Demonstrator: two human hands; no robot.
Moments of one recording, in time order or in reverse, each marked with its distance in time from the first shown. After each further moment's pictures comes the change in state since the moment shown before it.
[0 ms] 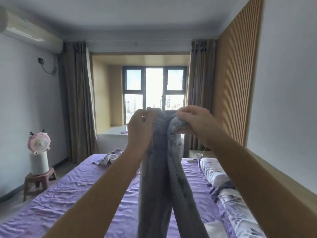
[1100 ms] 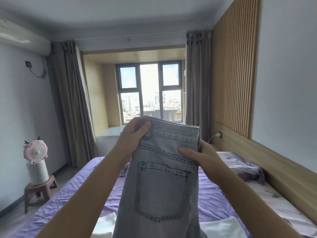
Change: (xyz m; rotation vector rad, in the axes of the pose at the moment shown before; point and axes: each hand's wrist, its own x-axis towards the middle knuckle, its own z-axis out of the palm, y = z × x) left_hand 0.062 -0.088 -0.058 -0.331 -0.430 -0.145; right_hand 0.009 0.120 0.050 0.185 0.019 0.119
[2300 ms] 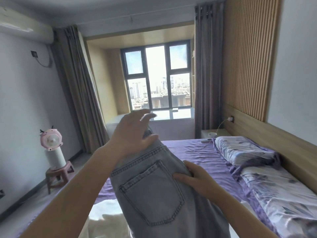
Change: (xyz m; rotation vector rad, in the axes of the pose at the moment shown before) left_hand 0.005 -0.027 -0.030 1.439 -0.225 0.392; right_hand -0.013 0.103 0.023 -0.344 -0.210 -0.025
